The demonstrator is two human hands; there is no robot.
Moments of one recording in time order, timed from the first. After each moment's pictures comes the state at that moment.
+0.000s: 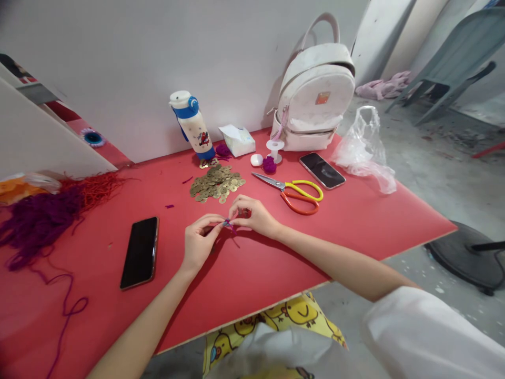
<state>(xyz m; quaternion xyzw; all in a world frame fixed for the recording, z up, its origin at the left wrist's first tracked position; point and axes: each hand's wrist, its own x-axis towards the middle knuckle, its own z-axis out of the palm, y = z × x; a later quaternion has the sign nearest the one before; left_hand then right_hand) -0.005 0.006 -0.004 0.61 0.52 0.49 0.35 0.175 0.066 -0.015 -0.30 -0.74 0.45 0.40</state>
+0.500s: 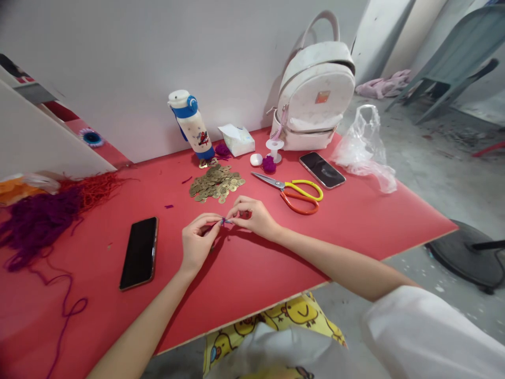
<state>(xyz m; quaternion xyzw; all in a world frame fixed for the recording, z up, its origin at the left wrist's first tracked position) -0.004 0.005 -0.003 0.59 0.54 0.51 0.33 0.173 0.063 -0.016 -0.32 -0.74 0.42 0.43</state>
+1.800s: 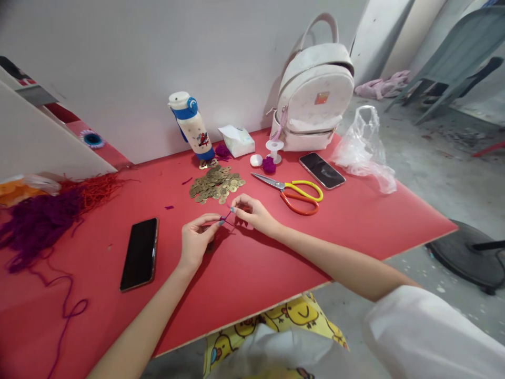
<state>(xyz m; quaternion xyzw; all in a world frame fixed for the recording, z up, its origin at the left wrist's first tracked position) -0.008 0.011 -0.005 0.49 0.56 0.51 0.44 0.171 0.065 -0.017 -0.32 -0.61 0.60 0.41</state>
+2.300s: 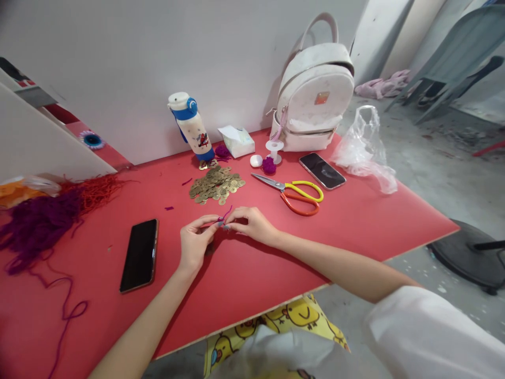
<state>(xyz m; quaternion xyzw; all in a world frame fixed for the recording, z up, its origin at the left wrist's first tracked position) -0.007 0.010 -0.006 0.44 0.57 0.53 0.45 0.168 0.057 -0.021 -0.29 -0.74 0.49 0.37</state>
